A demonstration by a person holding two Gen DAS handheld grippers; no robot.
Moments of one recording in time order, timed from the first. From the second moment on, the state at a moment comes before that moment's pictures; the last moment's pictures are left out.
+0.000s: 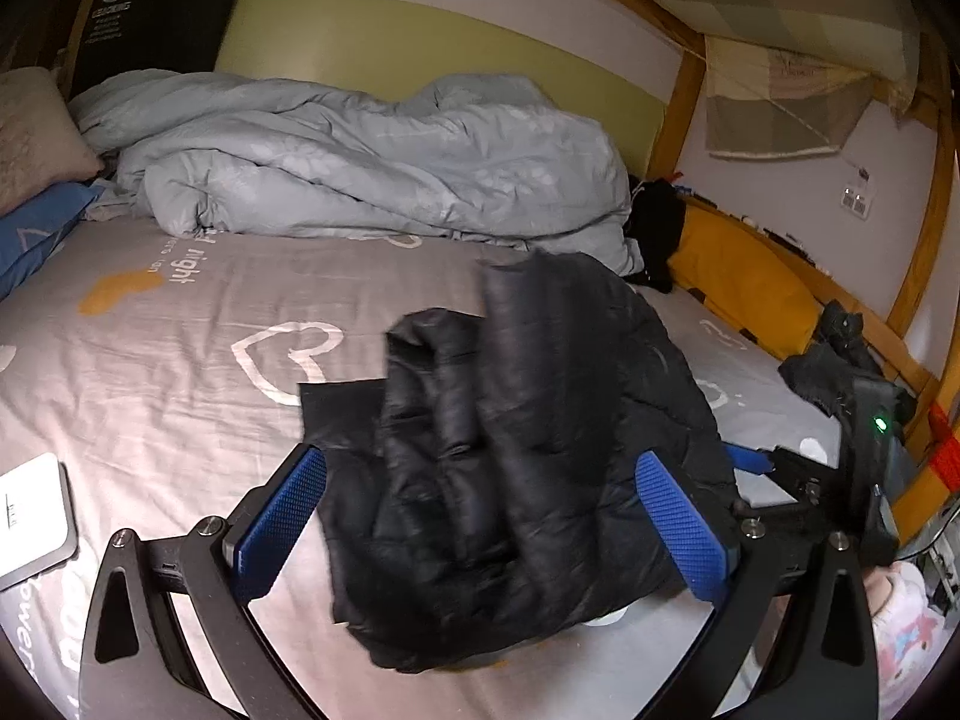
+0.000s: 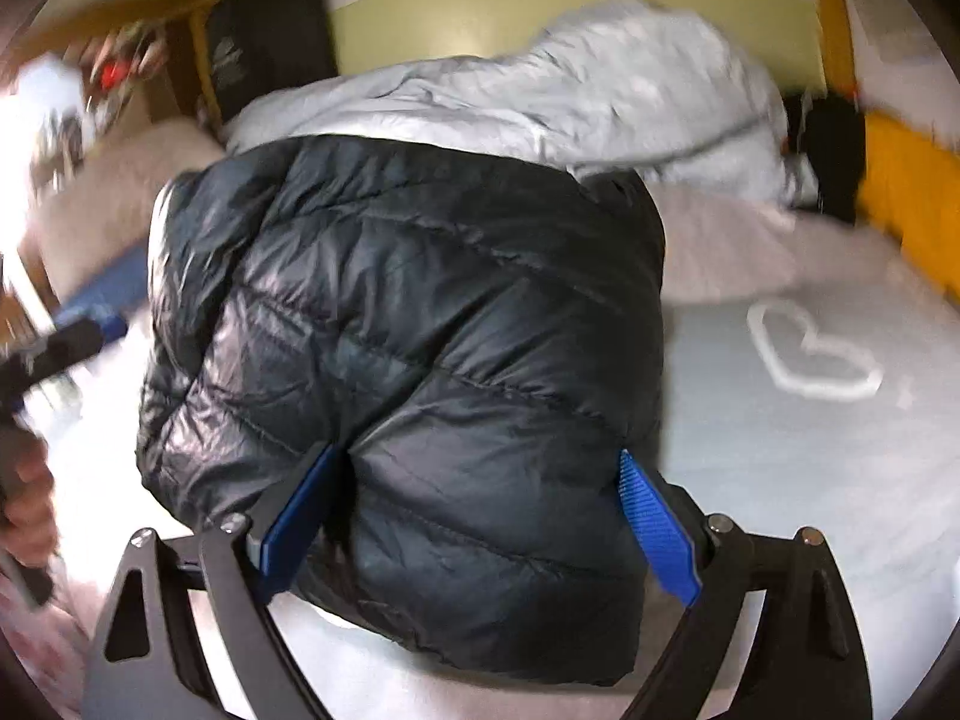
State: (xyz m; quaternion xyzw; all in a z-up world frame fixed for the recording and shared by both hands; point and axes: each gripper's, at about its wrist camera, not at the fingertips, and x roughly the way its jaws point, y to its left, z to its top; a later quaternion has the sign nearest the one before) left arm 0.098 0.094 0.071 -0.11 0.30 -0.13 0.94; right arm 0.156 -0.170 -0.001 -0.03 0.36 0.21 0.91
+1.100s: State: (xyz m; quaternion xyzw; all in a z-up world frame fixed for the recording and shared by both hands) left arm 0.143 0.130 -0.044 -0.28 0.46 -0.05 0.84; right arm 0.210 -0.210 -0.062 0.24 0.47 0.26 0.81
